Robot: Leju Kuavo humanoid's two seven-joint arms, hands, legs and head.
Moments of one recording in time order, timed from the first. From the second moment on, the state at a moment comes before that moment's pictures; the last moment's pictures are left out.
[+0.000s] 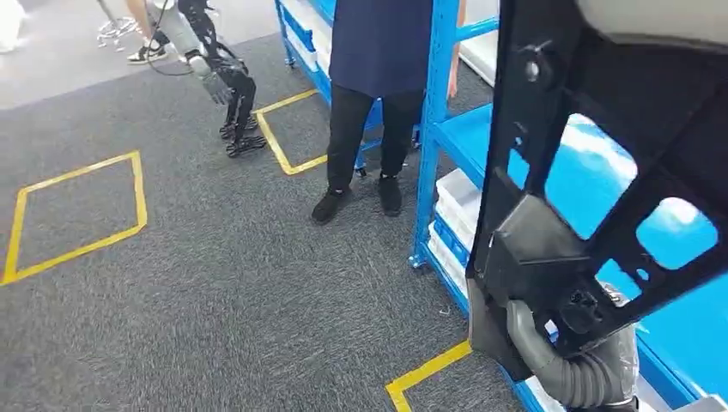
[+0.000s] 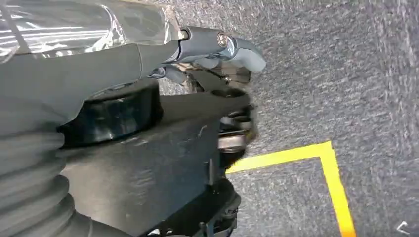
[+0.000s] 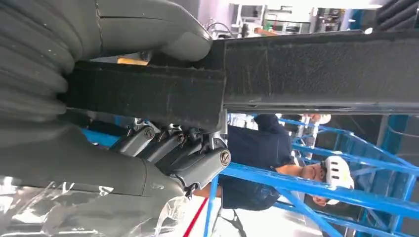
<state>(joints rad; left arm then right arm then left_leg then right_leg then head) -0.10 -0.07 -0.85 -0.24 0.93 0.21 -0.29 -0.10 -0.47 0.53 -2.52 0.23 -0.59 0.16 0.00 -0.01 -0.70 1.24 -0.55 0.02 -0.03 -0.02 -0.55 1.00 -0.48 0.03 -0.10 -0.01</state>
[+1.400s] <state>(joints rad) -0.10 -0.06 -0.85 -0.23 0.98 0.20 -0.26 -0.14 -0.48 0.51 -2.50 0.25 -0.57 0.19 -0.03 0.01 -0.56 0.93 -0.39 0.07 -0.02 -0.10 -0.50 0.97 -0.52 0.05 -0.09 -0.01</state>
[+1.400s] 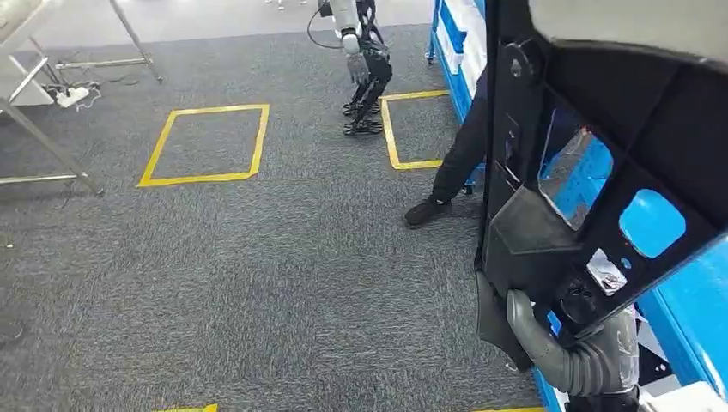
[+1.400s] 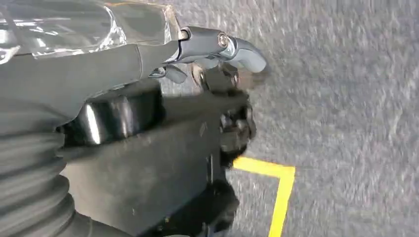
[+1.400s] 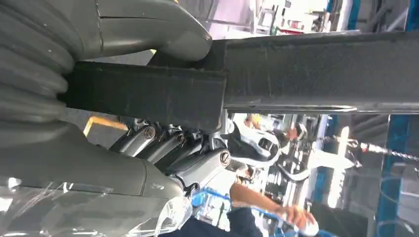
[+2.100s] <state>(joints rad) -0.10 -0.05 -0.85 -0.23 1.00 0.16 -0.28 -0.21 -0.47 0.56 -2.43 0.23 -0.56 0.18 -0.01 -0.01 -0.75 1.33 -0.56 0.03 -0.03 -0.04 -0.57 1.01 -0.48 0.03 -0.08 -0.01</state>
